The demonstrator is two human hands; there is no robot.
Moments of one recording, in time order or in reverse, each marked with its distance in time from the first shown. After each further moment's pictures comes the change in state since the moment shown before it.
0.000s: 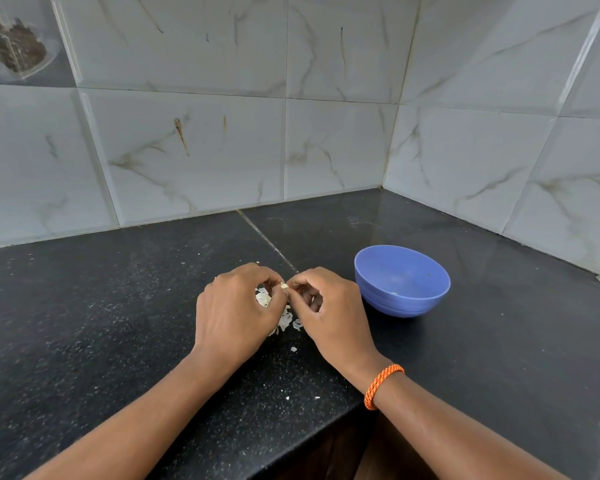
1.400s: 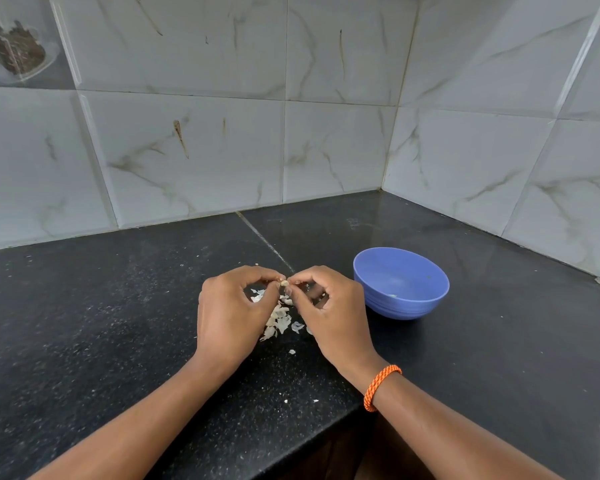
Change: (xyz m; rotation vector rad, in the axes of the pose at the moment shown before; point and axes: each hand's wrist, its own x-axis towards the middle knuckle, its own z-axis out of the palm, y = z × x) left_hand 0.000 -0.003 0.003 -0.375 0.007 -0.112; right_hand 0.002 -0.002 -0.003 0.134 0.064 0.047
